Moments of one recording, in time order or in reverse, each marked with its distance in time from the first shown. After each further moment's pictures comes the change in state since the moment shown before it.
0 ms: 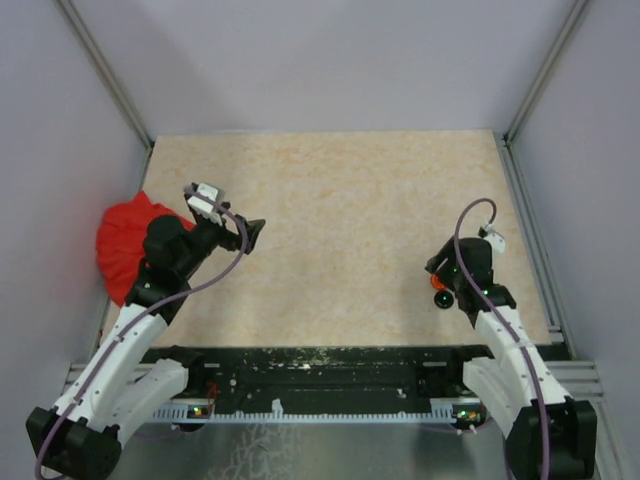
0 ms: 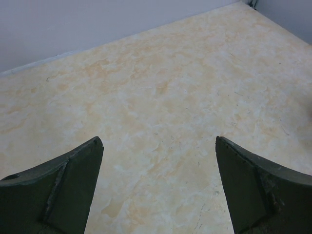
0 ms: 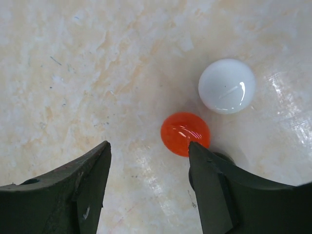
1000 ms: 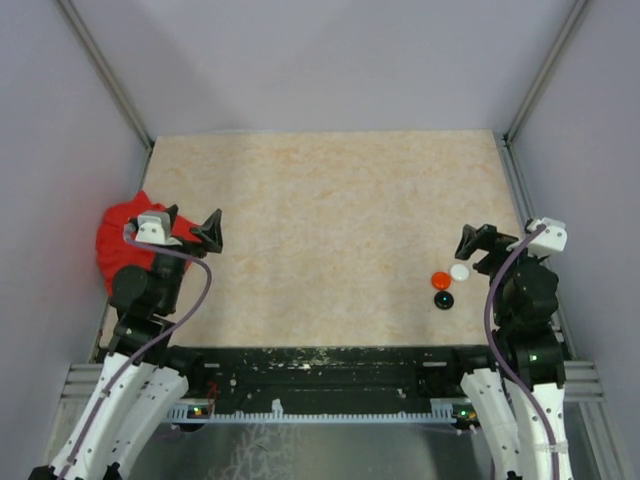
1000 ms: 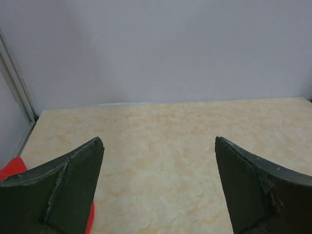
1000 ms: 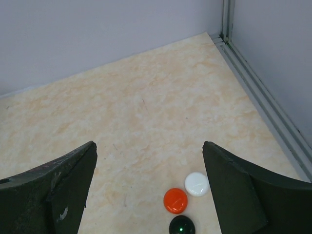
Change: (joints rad) left arm 0.000 -0.372 -0.133 0.111 -0.376 -0.023; right arm 0.000 -0.480 0.351 -0.159 0.097 -0.440
